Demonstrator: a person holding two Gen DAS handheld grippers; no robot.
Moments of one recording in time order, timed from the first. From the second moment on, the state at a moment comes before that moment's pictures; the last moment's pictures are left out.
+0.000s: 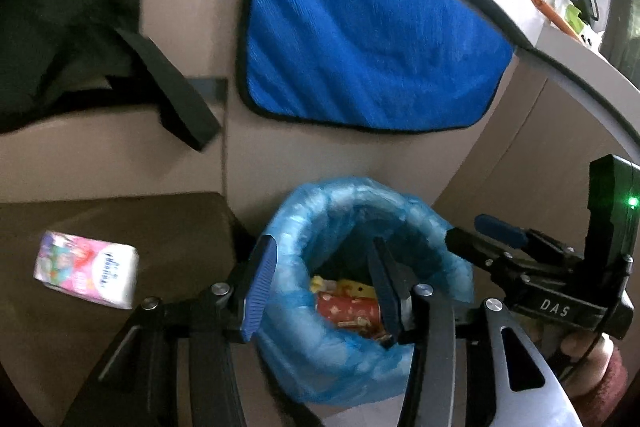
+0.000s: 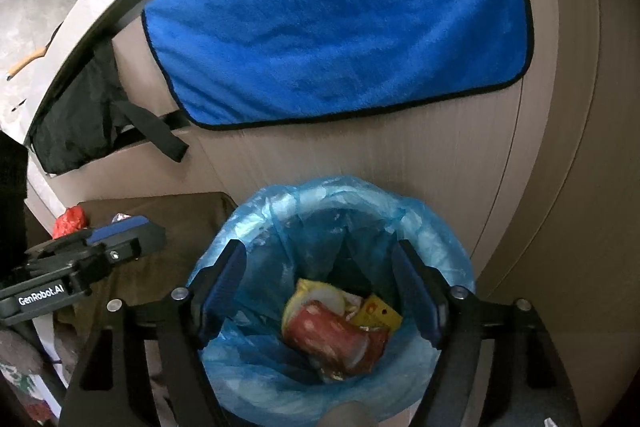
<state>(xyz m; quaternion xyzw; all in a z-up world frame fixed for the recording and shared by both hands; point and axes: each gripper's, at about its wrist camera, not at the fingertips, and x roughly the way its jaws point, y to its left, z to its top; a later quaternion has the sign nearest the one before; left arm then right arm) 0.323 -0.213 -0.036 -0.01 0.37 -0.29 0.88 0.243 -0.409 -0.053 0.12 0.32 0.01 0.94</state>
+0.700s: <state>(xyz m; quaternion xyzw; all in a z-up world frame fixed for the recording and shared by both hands) 0.285 0.002 0.034 -0.03 0.27 -0.17 0.95 0.248 -0.246 0.021 0.04 0.27 0.11 0.95</state>
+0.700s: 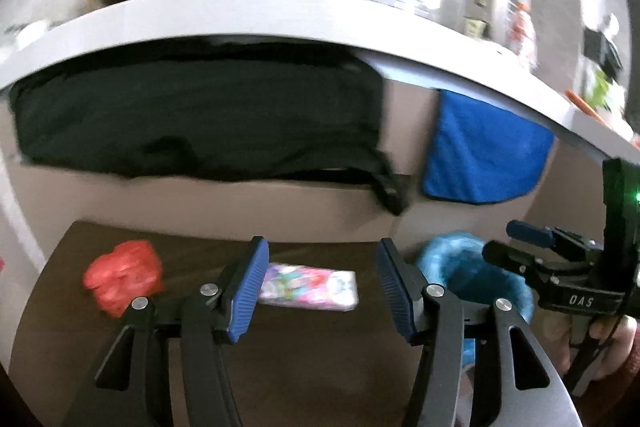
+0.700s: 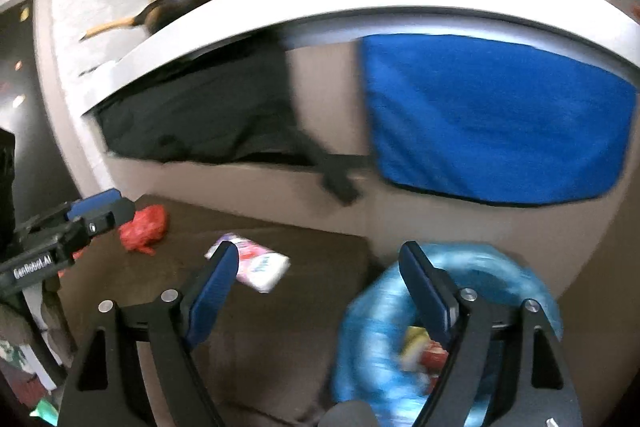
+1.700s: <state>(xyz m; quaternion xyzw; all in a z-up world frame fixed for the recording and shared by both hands) 0.366 0.208 -0.061 -0.18 0.34 -0.08 0.92 0.398 -0.118 -0.099 -0.01 0.45 0.23 0.86</state>
